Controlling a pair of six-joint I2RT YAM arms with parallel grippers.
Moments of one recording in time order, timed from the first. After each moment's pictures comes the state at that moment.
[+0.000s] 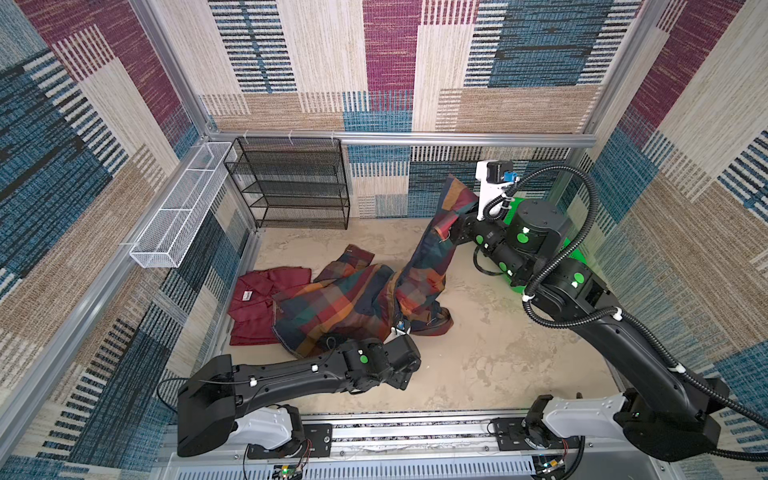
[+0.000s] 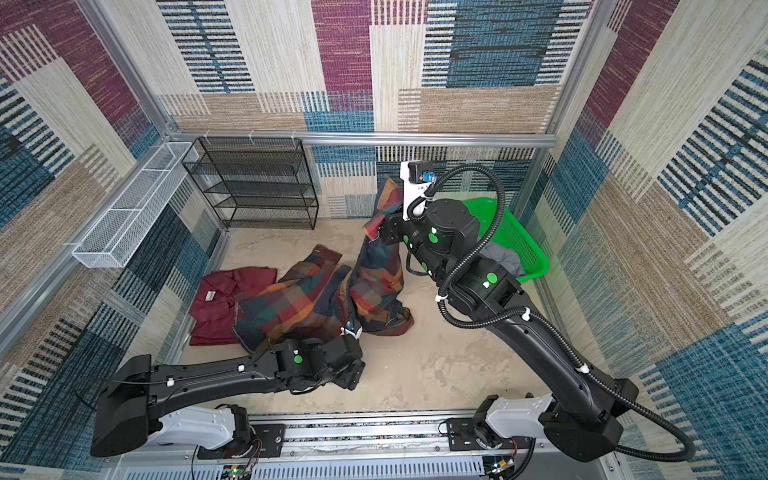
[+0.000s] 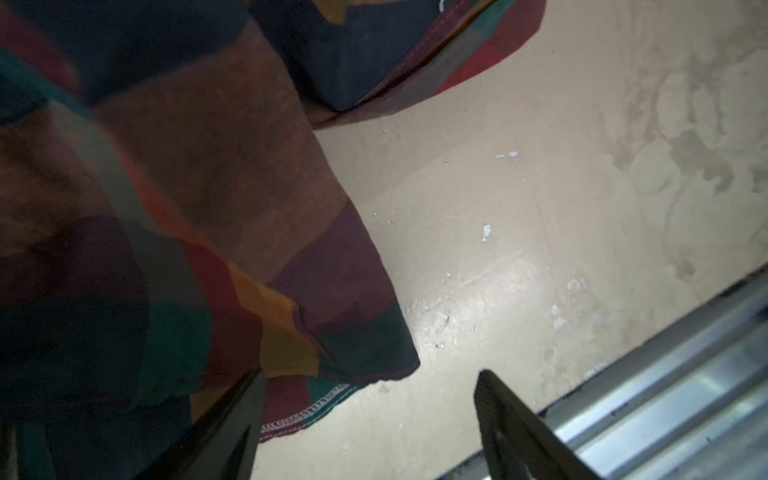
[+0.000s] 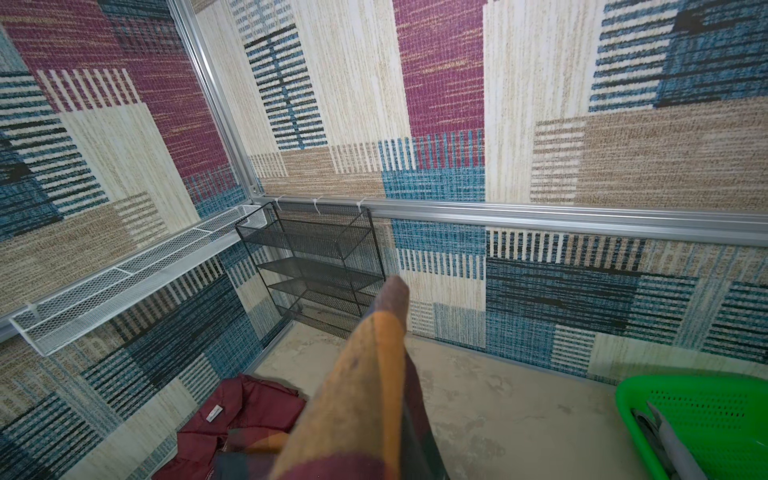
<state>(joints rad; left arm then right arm) -1.19 1.36 0.84 -0.61 -0.32 -0.63 0.78 1.27 1.65 -0.36 0.31 0.18</state>
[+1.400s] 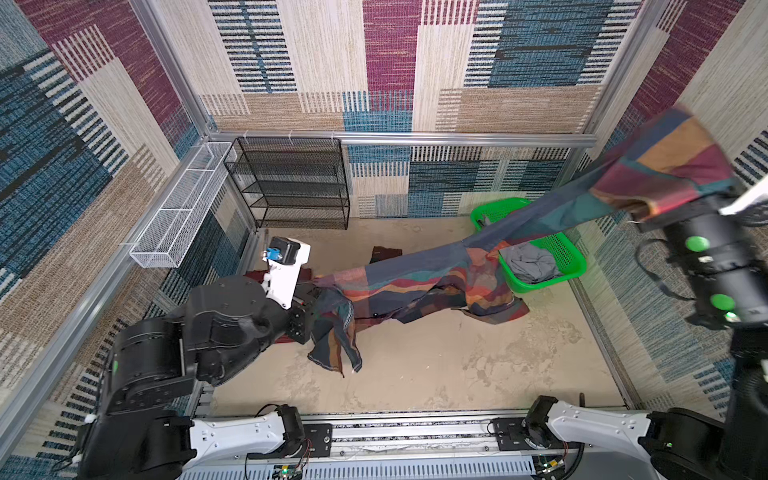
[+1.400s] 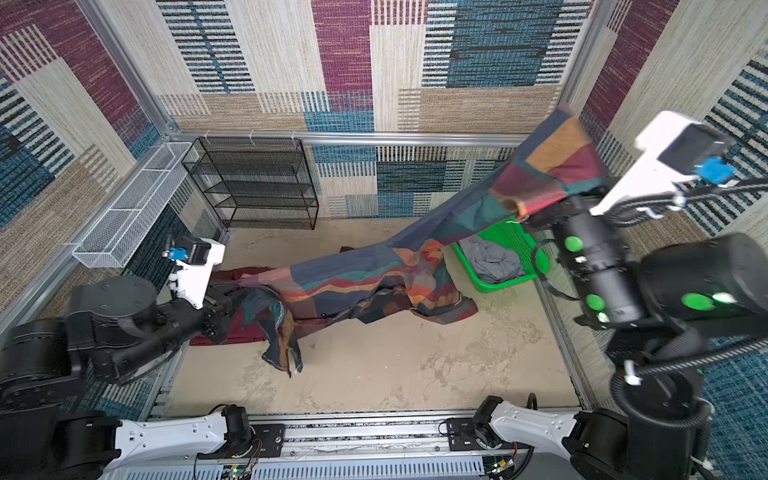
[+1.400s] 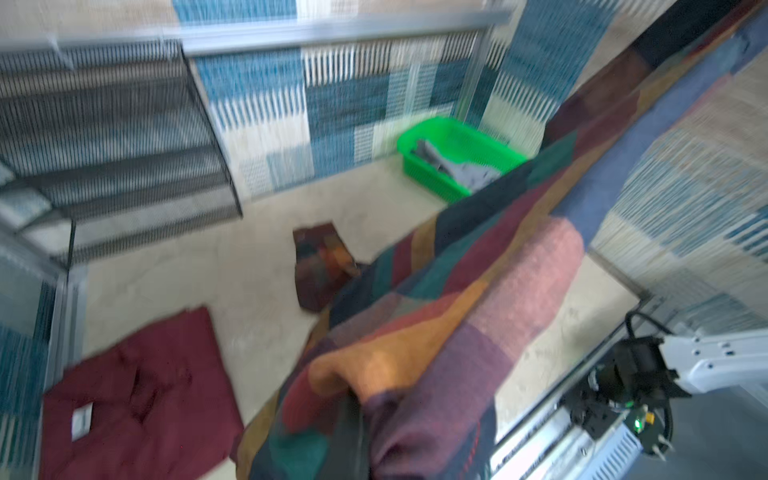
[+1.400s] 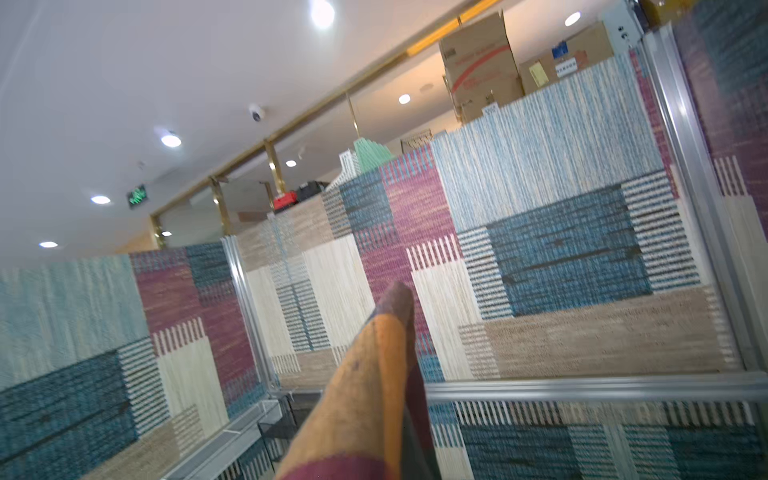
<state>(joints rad) -1.12 1.02 1.95 -1.35 -0.49 -0.28 0.78 1.08 2.20 -0.53 0.39 0.09</state>
